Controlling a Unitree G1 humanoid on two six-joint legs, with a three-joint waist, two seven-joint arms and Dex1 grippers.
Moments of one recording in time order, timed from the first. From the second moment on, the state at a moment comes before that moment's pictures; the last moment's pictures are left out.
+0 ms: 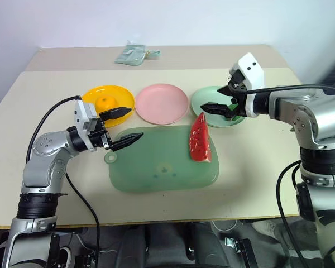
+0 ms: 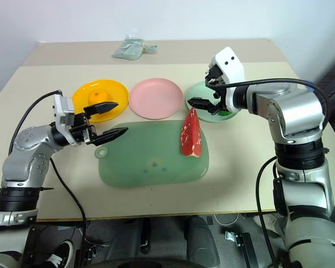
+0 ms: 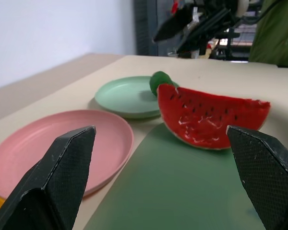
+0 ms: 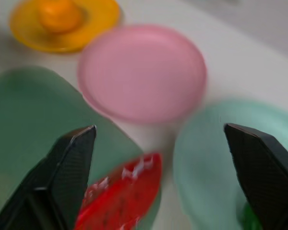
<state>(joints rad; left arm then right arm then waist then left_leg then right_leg) -0.40 0.60 0.13 -0.01 -0.54 0.19 -1.11 -0.90 -0.66 0.01 -0.22 0.37 1.35 0.67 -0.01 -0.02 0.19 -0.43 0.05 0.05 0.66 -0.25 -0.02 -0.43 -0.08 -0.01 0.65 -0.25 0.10</state>
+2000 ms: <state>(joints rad) -0.50 0.49 0.13 0.18 -0.38 0.10 -0.83 -1.09 -0.22 0.23 0.56 0.23 0.59 0.41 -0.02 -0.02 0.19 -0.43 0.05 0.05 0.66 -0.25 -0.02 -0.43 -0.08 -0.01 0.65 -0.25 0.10</state>
